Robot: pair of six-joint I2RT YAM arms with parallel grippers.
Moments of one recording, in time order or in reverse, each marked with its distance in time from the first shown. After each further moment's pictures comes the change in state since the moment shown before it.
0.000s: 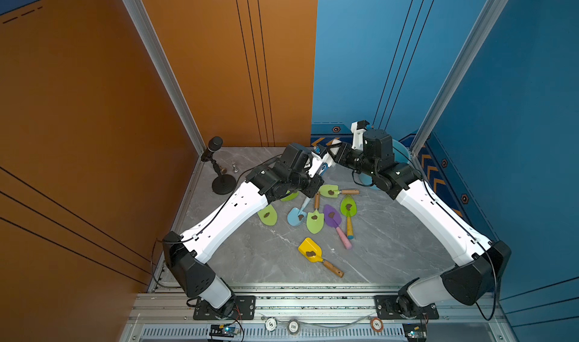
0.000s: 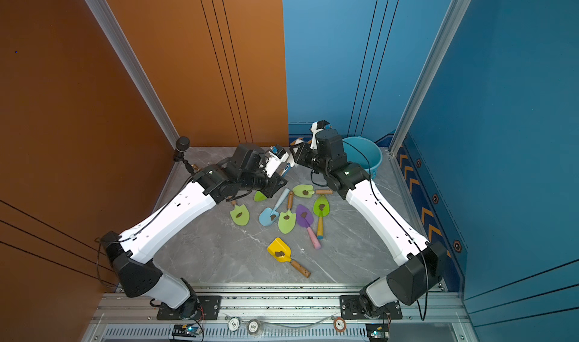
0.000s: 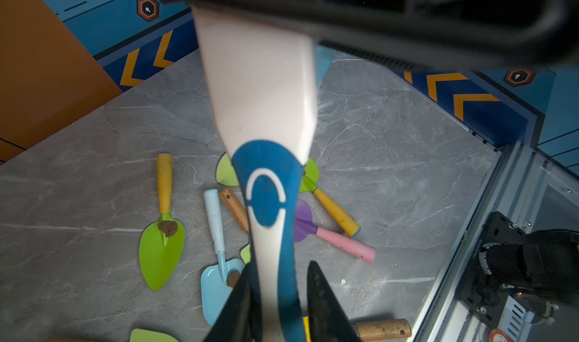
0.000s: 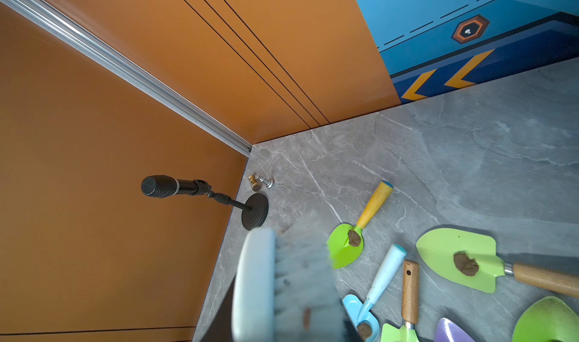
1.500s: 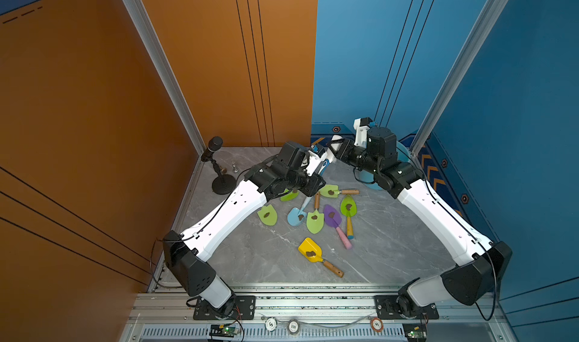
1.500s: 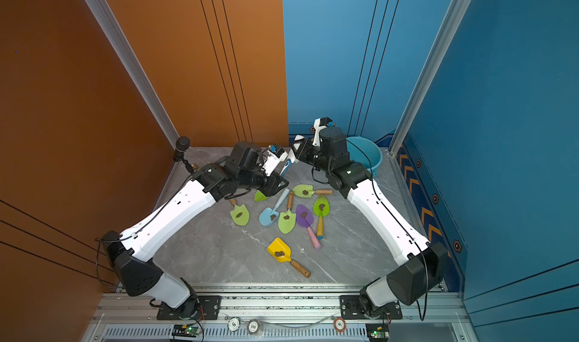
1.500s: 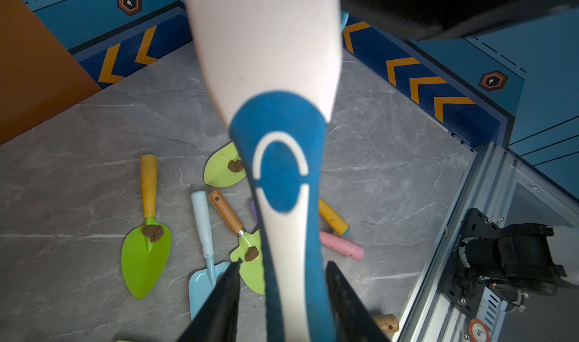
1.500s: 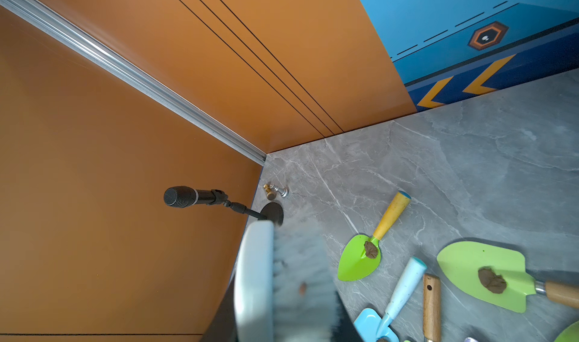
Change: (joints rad) left arm 0.040 0.006 -0.008 0.014 0.089 0.000; right arm -0.013 -0.003 0.000 0.059 -0.036 0.041
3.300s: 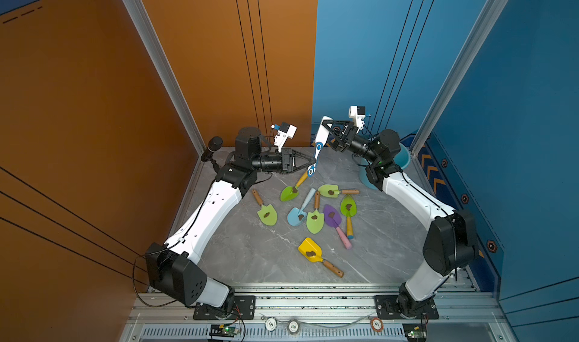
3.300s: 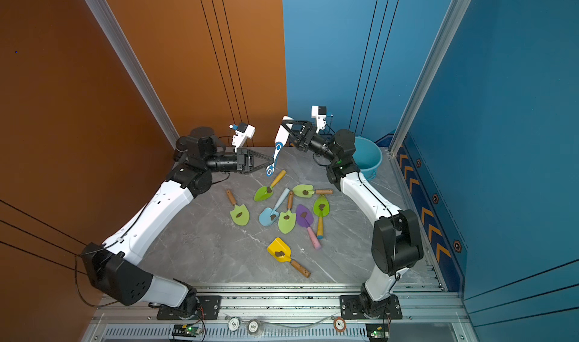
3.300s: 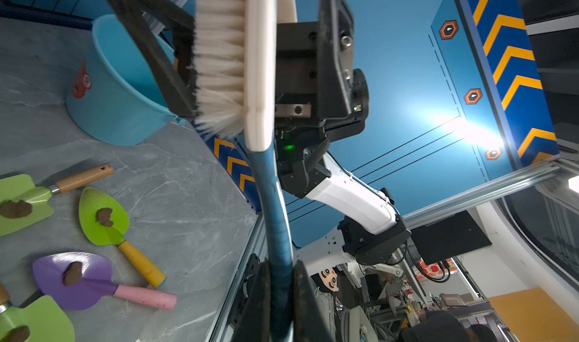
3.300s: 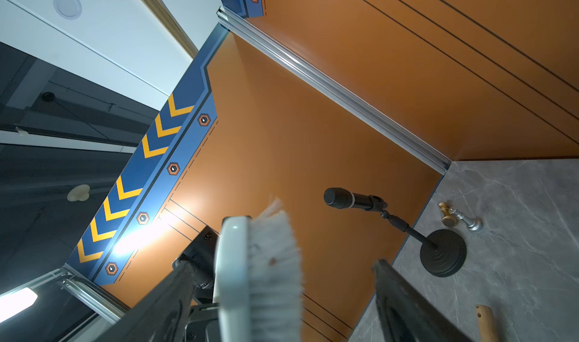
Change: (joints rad) left arm 0.319 -0.112 -0.197 0.626 0.867 -0.780; right arm -0.154 0.225 -0.126 1.039 -0.634 0.554
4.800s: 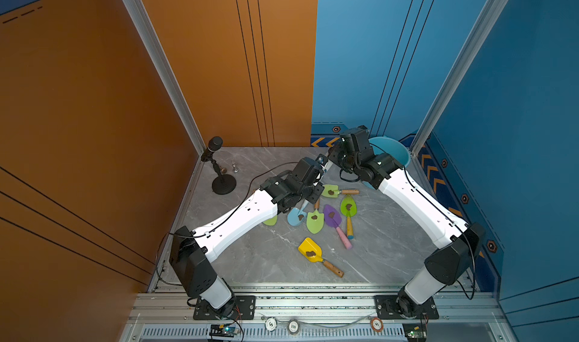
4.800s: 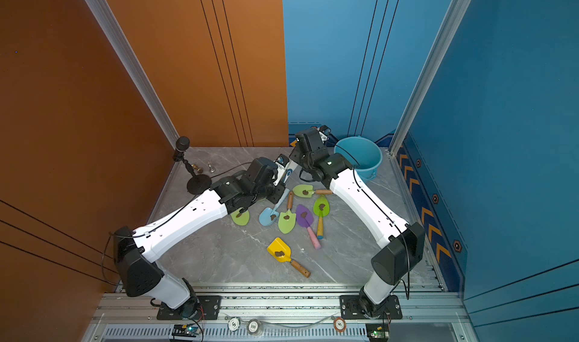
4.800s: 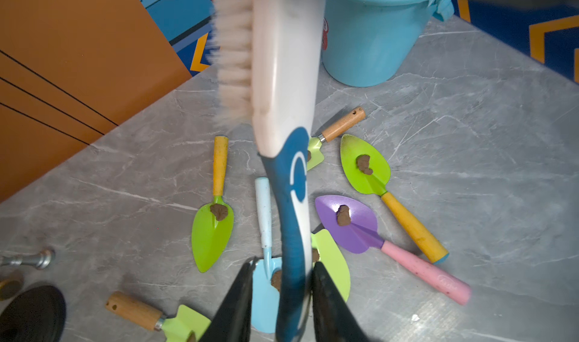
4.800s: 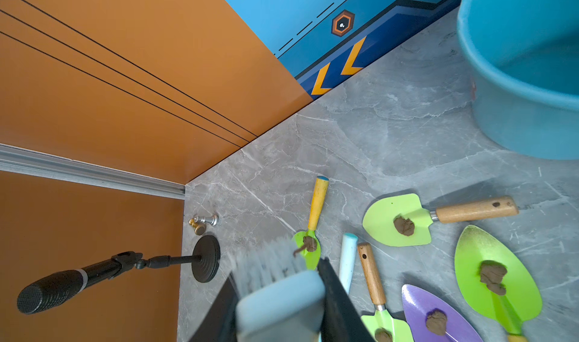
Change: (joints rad) left arm -0.420 0.122 0.049 -0.497 -1.270 0.766; right arm 0.241 -0.050 0.322 -1.350 1.037 -0.354
